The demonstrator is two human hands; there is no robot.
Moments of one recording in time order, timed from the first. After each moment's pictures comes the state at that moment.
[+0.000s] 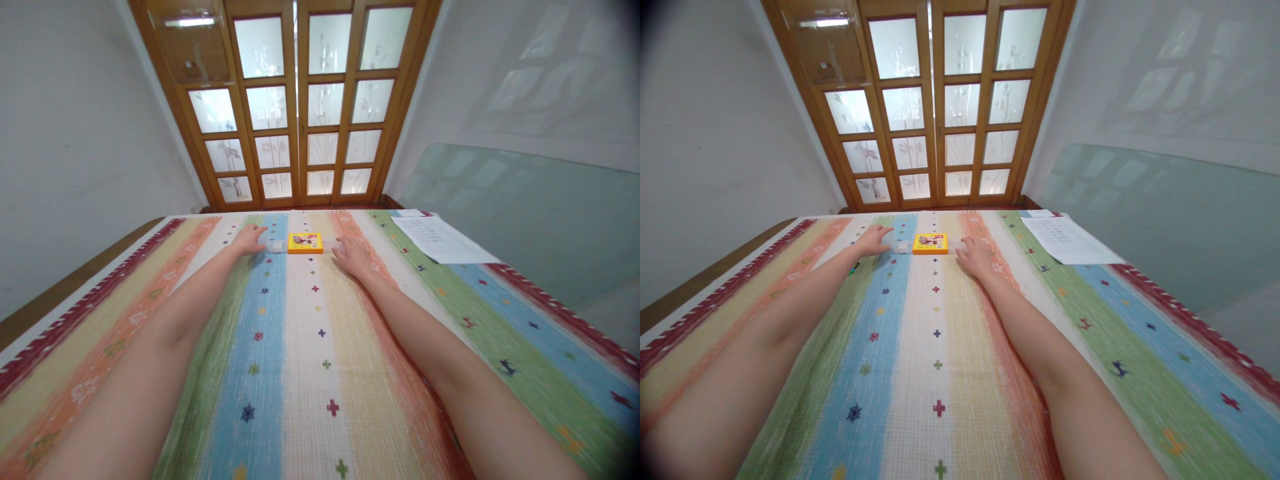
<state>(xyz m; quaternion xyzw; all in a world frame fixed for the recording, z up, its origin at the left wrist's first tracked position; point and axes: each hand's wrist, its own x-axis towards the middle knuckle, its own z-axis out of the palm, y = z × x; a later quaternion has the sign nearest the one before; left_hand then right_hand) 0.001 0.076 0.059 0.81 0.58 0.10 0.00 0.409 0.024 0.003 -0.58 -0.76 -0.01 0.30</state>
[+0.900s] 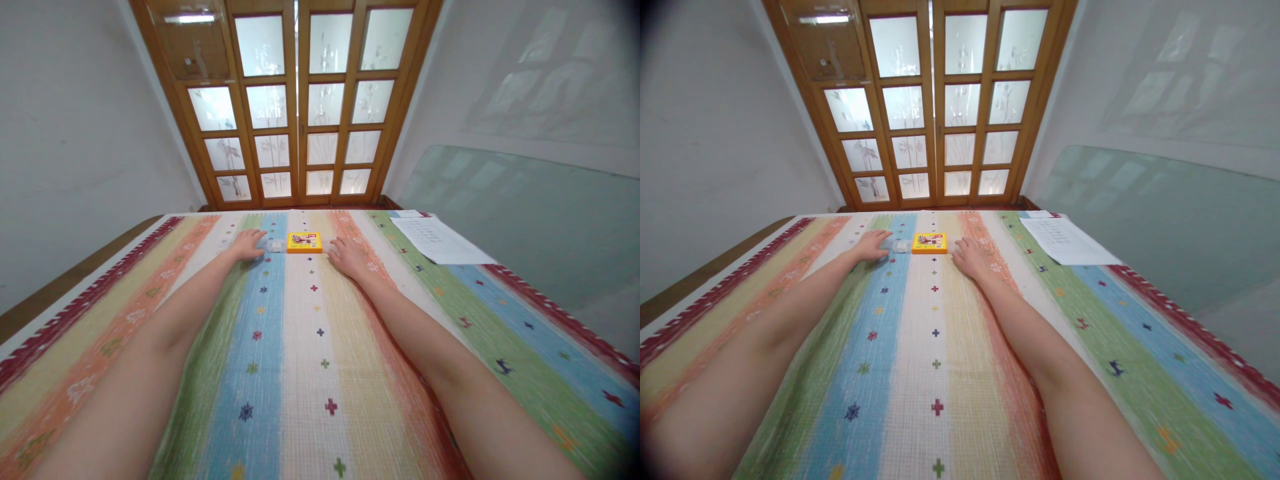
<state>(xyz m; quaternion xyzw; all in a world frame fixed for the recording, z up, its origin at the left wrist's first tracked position) -0.011 0.071 0.034 0.82 0.57 0.09 -0.01 0.406 0.026 -0.005 -0.55 -0.80 -0.05 0.25</state>
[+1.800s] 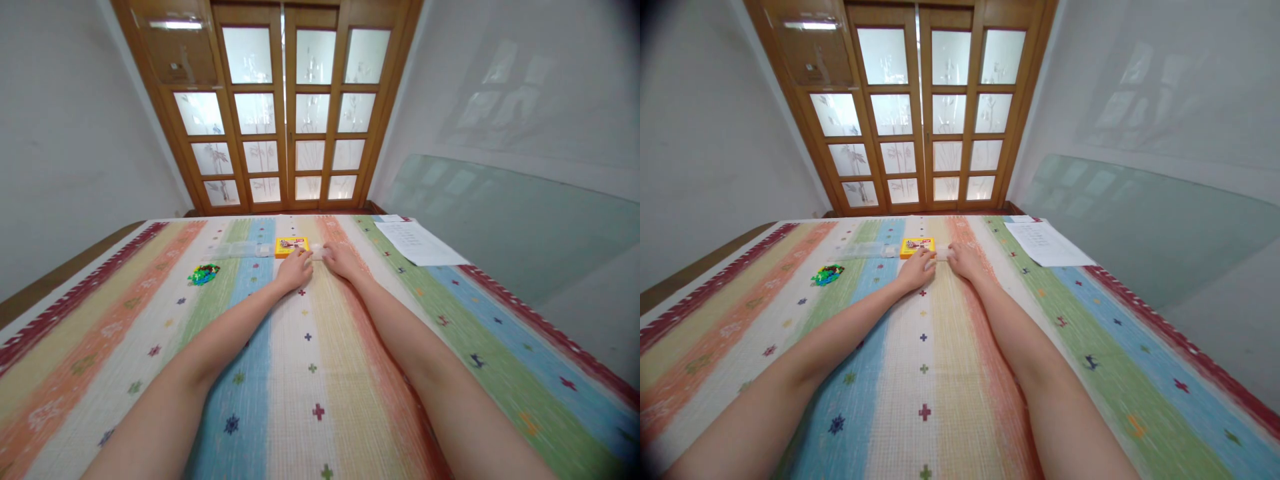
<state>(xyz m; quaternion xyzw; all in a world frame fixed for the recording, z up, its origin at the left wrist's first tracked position) 0.200 -0.010 0.011 0.83 0.46 0.29 0.08 0.432 0.034 0.001 -0.53 -0.81 0.01 0.27</state>
